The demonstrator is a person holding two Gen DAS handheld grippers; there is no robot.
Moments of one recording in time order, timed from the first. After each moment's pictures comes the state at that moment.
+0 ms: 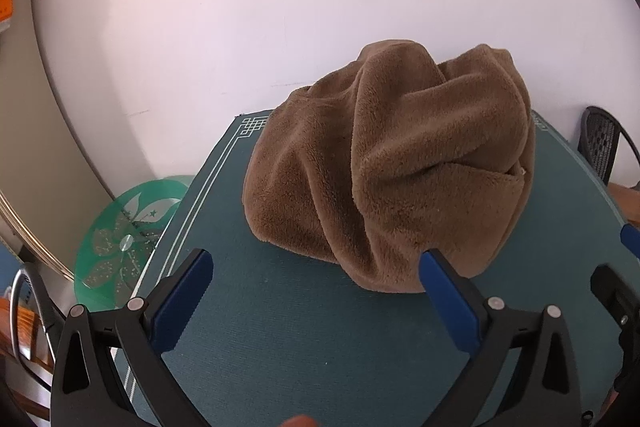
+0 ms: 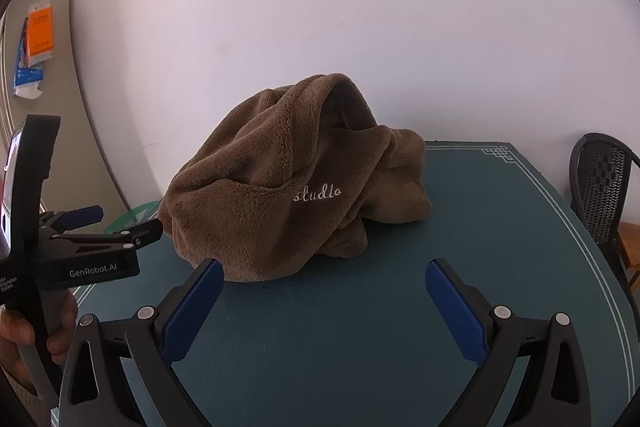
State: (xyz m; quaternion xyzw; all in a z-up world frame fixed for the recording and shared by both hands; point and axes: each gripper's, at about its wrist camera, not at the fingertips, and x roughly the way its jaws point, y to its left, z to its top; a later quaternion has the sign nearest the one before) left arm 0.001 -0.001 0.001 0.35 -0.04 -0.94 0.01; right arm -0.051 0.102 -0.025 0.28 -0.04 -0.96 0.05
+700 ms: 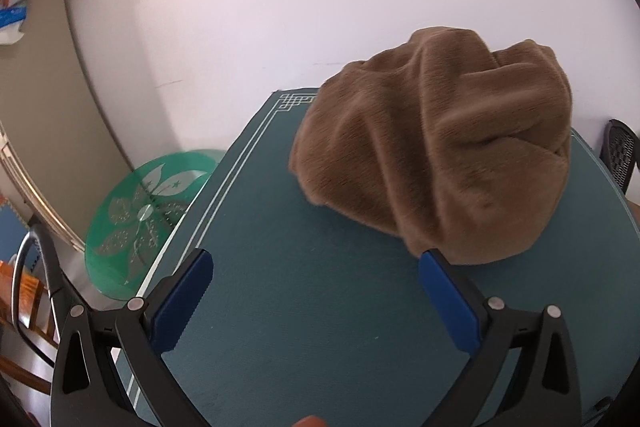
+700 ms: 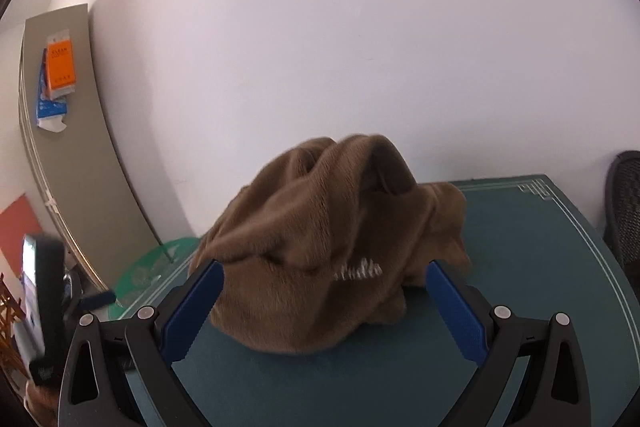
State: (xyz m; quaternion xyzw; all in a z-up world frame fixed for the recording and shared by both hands) left arm 0.023 -0.047 -0.018 0.36 -0.02 -0.93 0.06; right arm -0.088 0.085 0.002 0.23 -0.08 -0.96 0.11
